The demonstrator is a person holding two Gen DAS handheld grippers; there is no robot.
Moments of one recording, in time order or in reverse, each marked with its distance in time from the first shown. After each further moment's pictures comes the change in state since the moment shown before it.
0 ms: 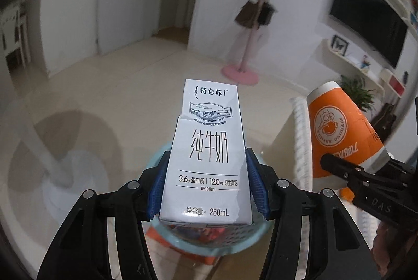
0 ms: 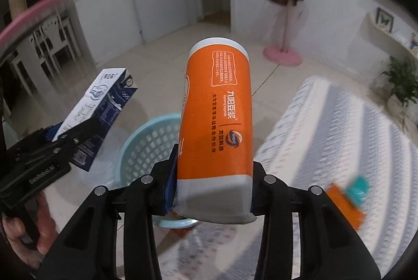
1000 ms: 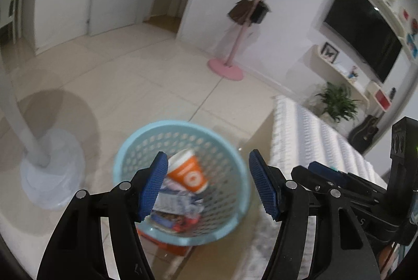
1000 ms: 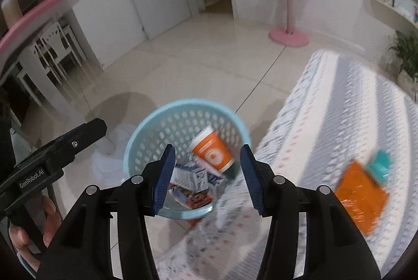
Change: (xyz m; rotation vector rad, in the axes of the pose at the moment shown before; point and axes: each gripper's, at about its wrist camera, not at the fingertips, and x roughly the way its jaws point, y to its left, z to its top) left arm -0.008 -0.017 0.000 -0.076 0.014 -0.137; right arm -0.005 -0.025 -0.013 0.086 -0.003 0.065
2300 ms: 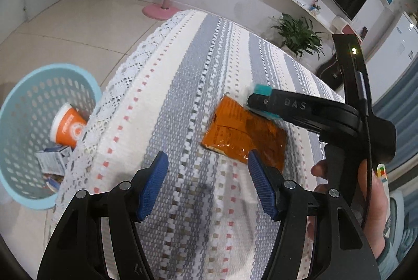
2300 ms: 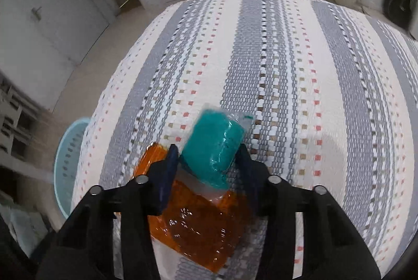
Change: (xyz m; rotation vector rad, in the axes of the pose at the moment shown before) left arm 0.112 -0.179 -0.102 0.143 0.319 -0.179; right arm 0.019 -0.239 -0.046 0.392 0.148 -0.170
